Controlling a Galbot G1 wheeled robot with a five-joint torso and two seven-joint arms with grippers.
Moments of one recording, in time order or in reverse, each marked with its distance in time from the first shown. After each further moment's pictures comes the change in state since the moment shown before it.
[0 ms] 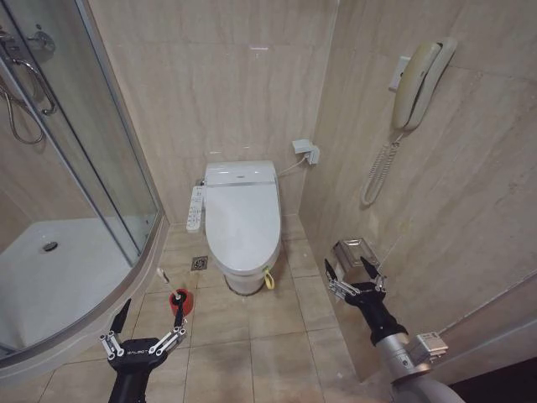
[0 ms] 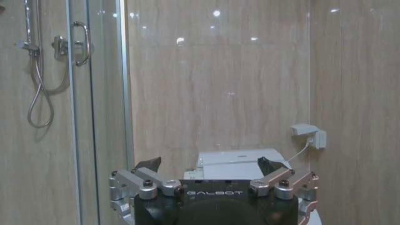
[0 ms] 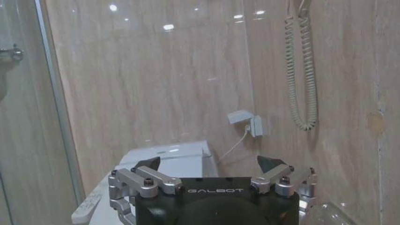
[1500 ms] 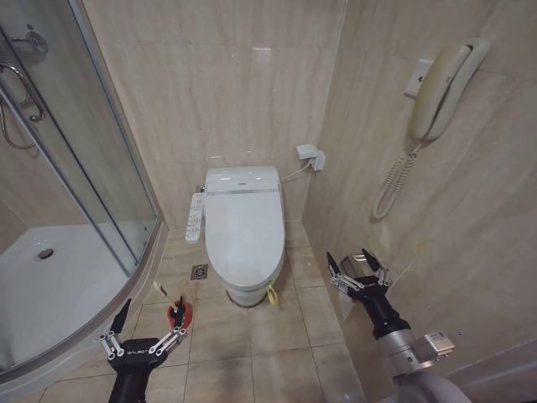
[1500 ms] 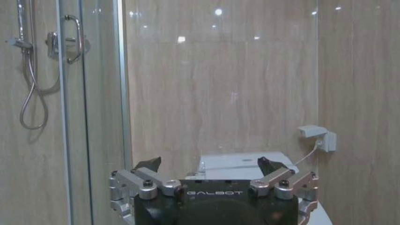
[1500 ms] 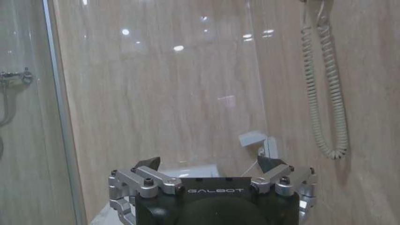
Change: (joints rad) left arm 0.000 0.000 0.000 0.000 0.000 0.000 0.000; right arm 0.031 -0.018 0.024 -0.028 0.059 0.082 -0.050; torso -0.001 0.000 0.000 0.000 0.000
